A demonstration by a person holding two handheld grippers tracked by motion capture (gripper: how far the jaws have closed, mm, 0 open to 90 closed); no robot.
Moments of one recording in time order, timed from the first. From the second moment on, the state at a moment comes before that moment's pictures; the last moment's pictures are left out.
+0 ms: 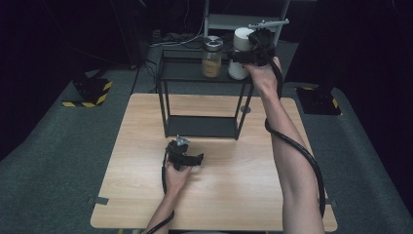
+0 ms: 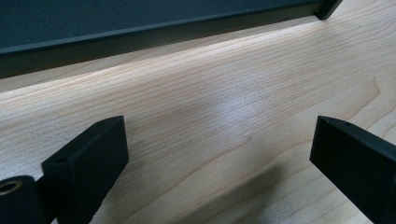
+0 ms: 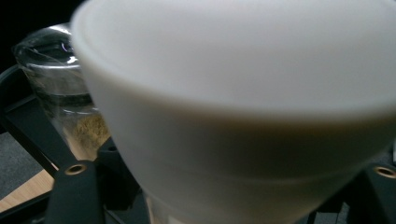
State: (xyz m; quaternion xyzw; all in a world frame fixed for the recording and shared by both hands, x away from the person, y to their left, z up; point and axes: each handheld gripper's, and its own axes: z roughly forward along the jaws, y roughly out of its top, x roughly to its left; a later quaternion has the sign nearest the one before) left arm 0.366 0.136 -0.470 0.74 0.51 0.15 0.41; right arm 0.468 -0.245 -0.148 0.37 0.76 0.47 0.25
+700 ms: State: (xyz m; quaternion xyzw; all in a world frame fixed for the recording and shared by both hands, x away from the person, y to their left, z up) left arm 0.366 0.137 -0.470 0.74 0.51 0.15 0.42; right arm 0.453 -0.257 -0.153 0.35 0.76 0.48 0.26
